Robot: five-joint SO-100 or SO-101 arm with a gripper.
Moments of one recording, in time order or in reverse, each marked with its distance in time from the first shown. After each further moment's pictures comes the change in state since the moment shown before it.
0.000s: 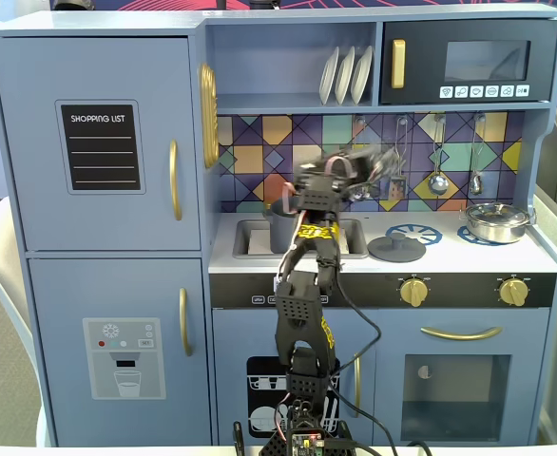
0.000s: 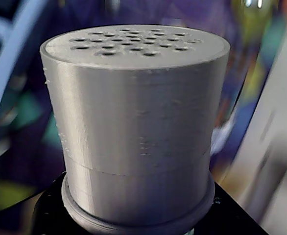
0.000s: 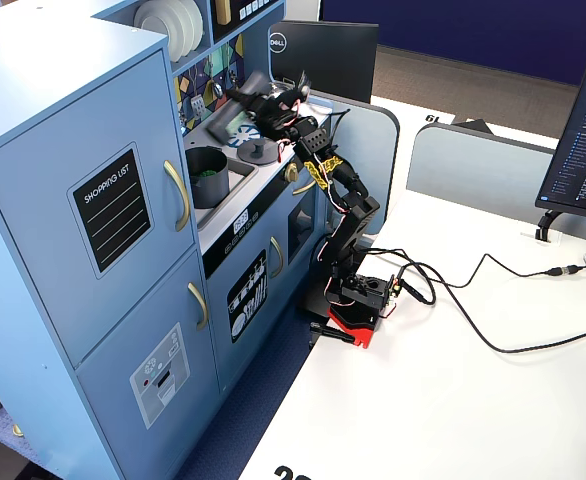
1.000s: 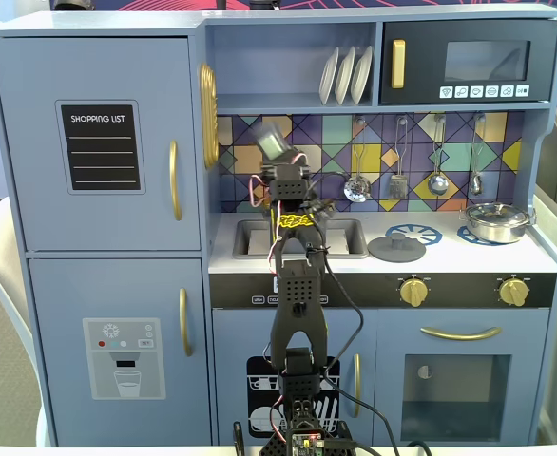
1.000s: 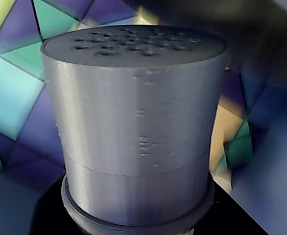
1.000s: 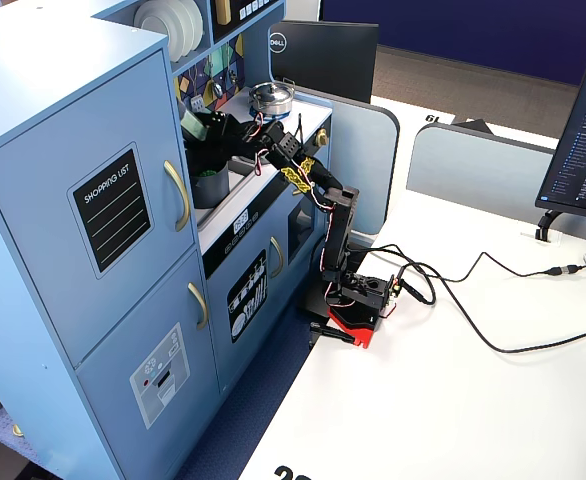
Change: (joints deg) arm -18.5 -15.0 -17.9 2.8 69.2
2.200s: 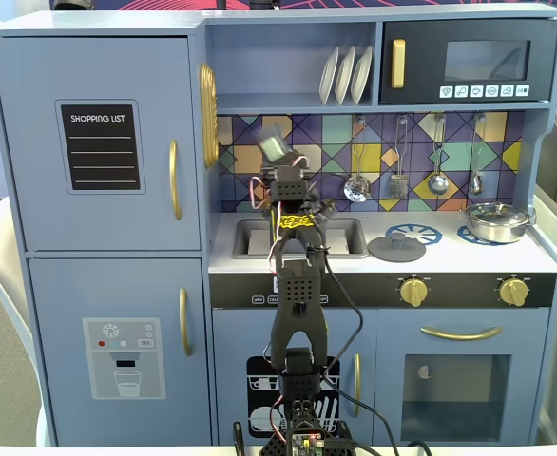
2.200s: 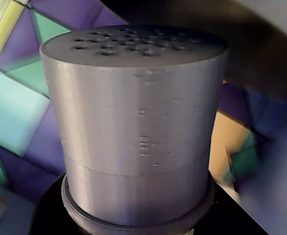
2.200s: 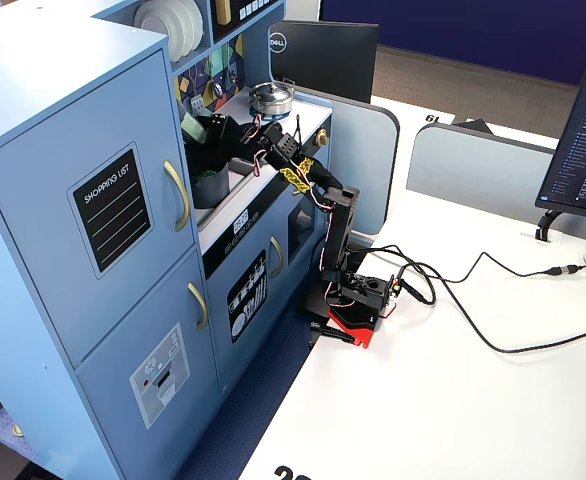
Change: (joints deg) arm 0.5 0.0 2.5 -1.5 -0.4
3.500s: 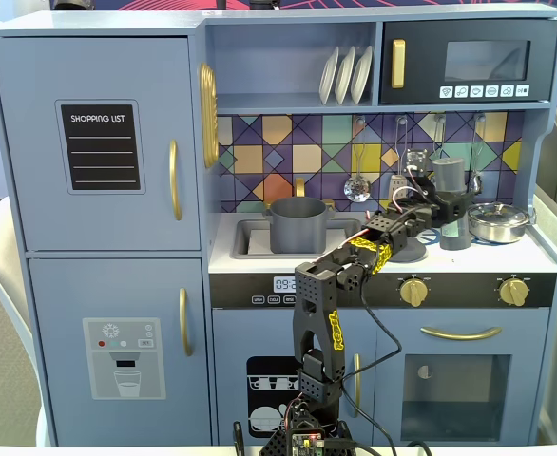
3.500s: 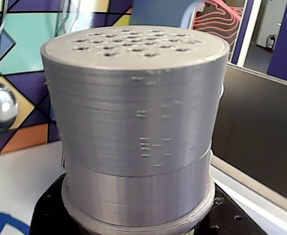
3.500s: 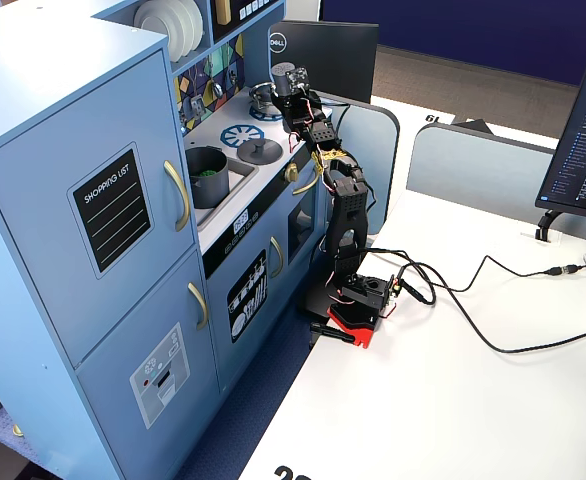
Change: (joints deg) arm 50.8 -3.3 26.3 -41.1 -156.2
